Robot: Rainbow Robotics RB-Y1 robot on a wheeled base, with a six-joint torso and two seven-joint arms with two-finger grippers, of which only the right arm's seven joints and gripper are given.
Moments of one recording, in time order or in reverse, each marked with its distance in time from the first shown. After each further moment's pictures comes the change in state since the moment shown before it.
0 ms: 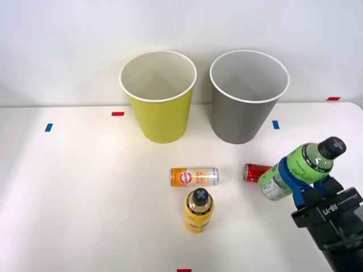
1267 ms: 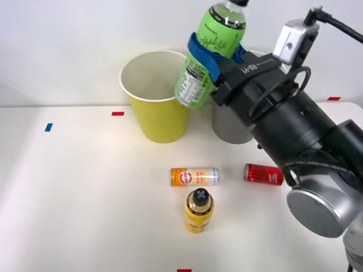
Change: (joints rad) arm -0.685 0.300 -0.003 -0.231 -0.073 0.885 -0.089
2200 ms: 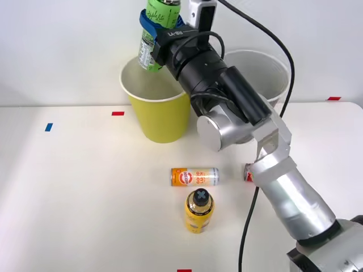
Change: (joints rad) arm -0.486 0.292 0.029 0.816 0.105 -0.264 0.076
